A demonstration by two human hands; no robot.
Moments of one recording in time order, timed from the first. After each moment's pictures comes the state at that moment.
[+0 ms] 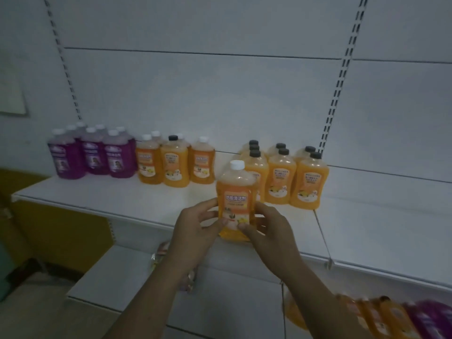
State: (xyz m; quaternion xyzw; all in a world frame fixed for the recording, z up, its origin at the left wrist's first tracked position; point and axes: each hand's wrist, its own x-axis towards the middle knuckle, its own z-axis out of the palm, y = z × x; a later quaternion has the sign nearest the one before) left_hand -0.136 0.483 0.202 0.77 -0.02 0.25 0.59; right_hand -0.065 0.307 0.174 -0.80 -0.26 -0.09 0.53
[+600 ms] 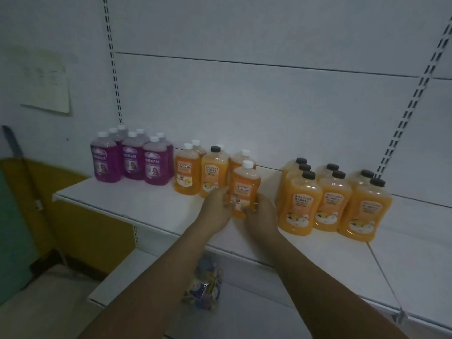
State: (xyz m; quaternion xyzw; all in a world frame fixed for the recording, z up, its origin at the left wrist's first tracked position) left_hand -0.014 0.608 0.186 0.85 0.02 0.22 0.49; right_hand 0.052 0.473 0.163 -0.82 -0.24 -0.10 0.51
